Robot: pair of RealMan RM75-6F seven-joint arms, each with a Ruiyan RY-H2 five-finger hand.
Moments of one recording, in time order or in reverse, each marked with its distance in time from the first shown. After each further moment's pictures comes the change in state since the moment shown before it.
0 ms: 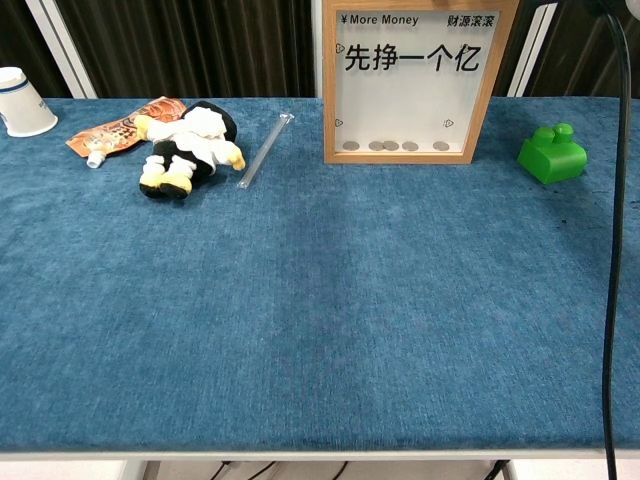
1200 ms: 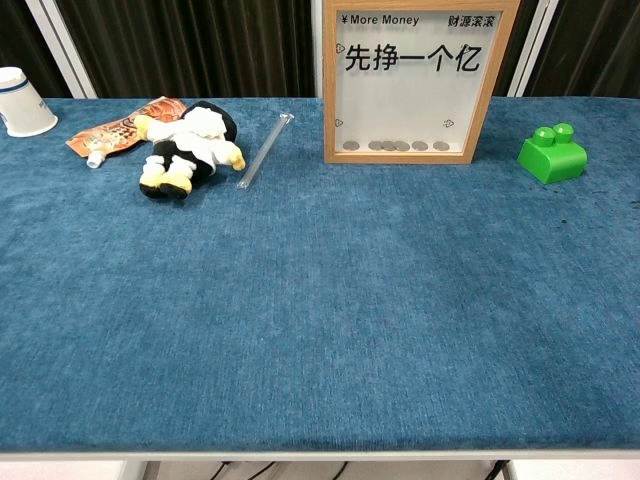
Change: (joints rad) left arm 0.002 0.006 -0.016 -0.045 -0.001 0.026 0.110; right arm -0.674 0.274 -0.473 -0.286 -0.954 0.515 0.427
